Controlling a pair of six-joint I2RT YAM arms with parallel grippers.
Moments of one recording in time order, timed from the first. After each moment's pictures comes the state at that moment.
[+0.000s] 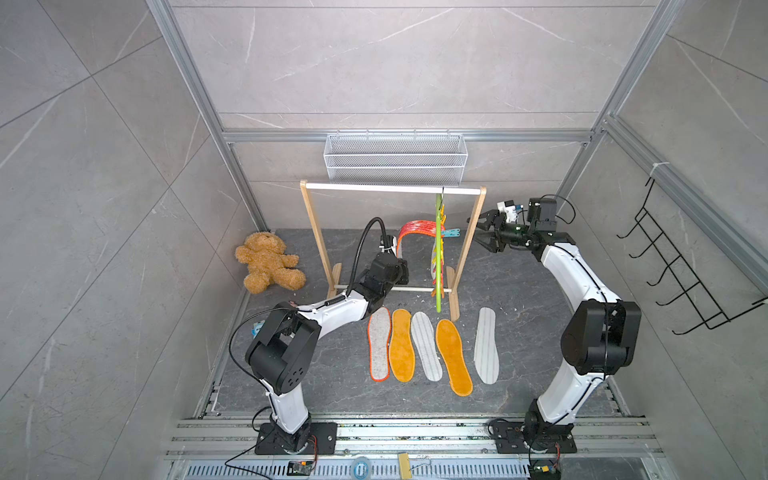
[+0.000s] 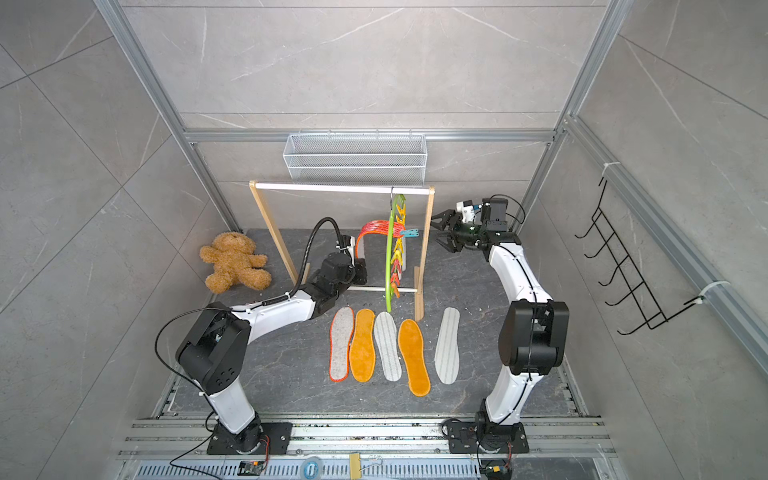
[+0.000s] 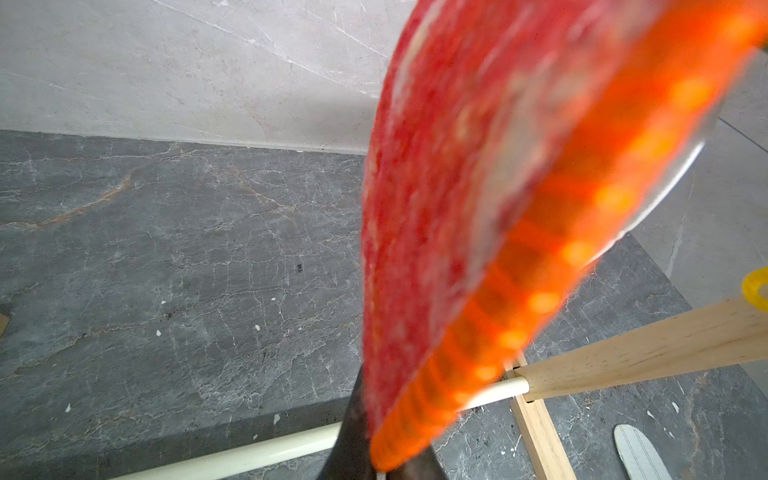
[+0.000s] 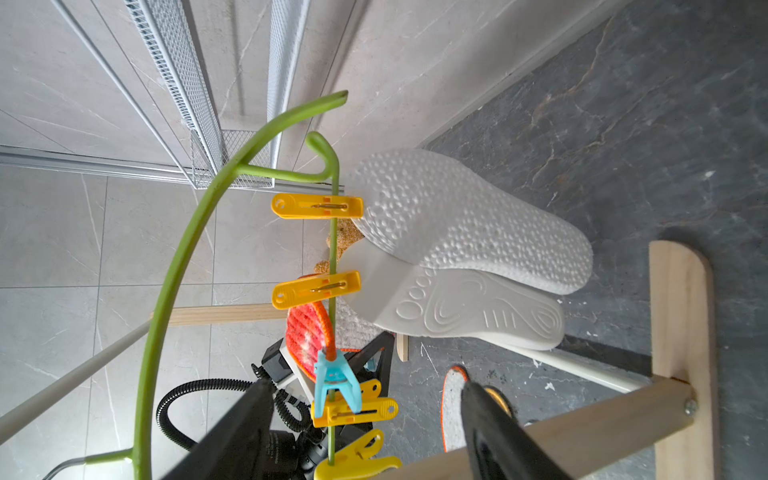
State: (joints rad) left arm -0.66 1.77 1.13 0.24 -0.20 -0.40; right arm -0.03 1.82 1.60 -0.35 -0.95 0.85
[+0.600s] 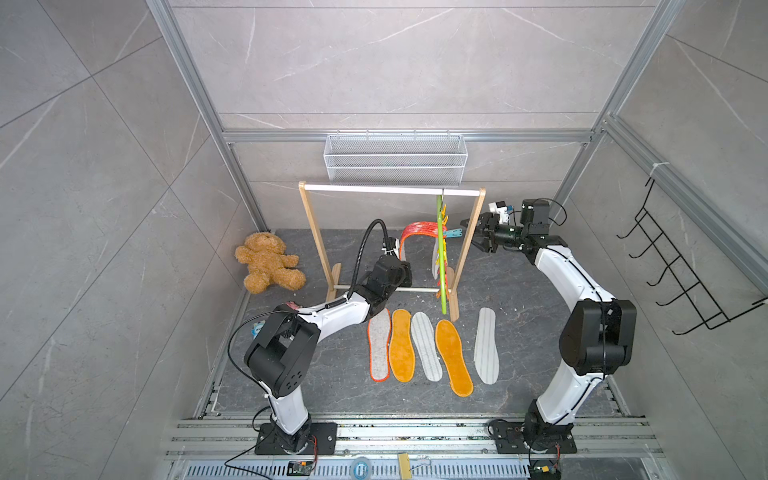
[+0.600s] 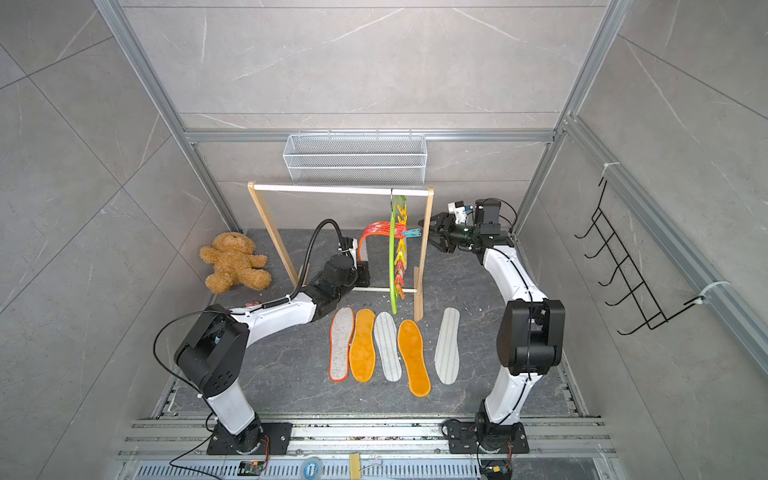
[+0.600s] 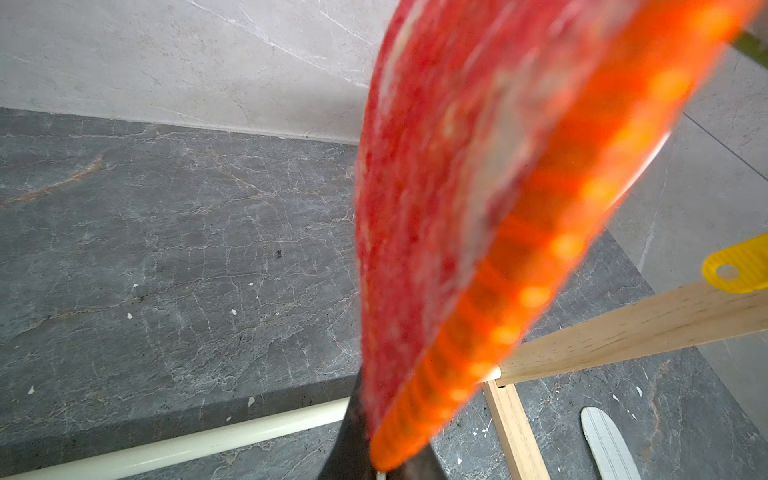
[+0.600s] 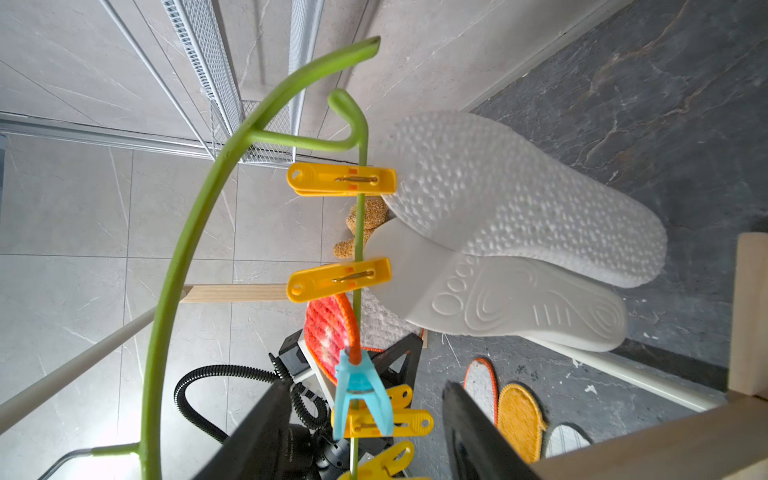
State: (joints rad) left arm -0.69 1.76 1.13 0.22 -0.19 -0.45; right arm 0.01 1.82 1.57 -0.24 -1.01 0.91
